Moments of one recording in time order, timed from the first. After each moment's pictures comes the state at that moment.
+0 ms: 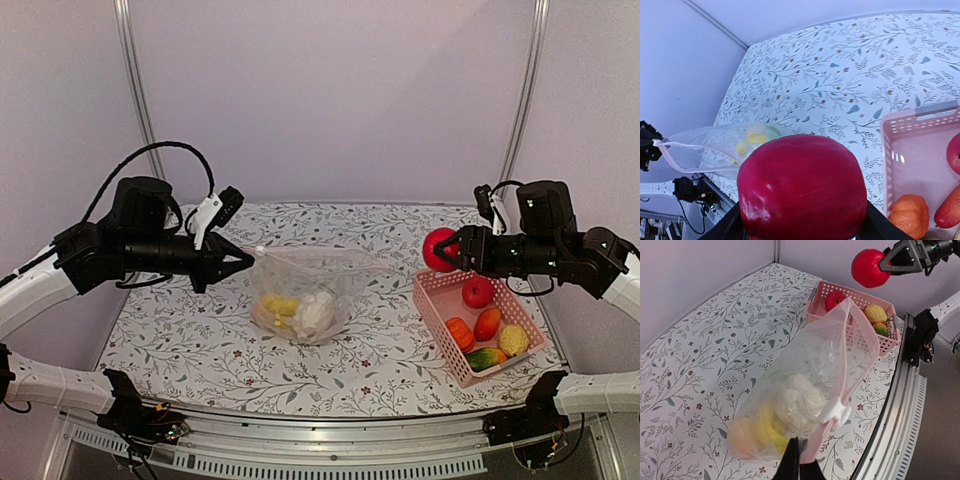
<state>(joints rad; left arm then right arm) -0.78 1.02 1.03 -0.54 0.25 0.02 0.65 0.91 0.99 -0.65 -0.05 0.64</state>
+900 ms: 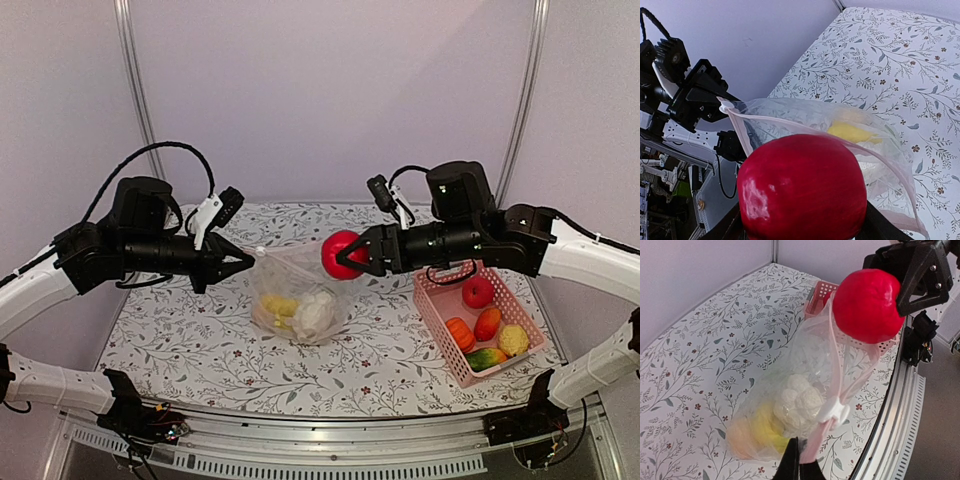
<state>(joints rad) -0.78 1.02 1.03 -0.54 0.26 0.02 0.98 1.33 1.24 -0.38 -0.26 0.57</state>
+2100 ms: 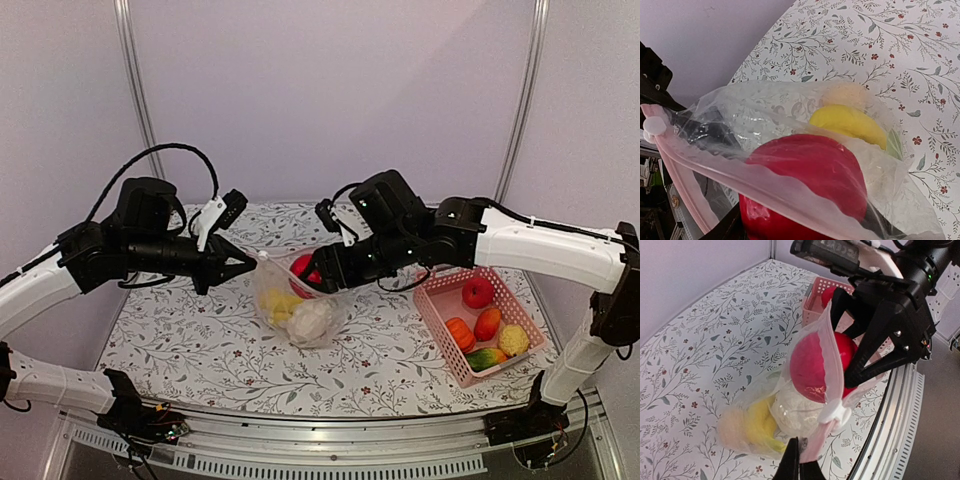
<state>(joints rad) -0.78 1.03 1.03 -0.54 0.27 0.02 1.07 1.64 1.48 -0.53 -0.14 0.55</state>
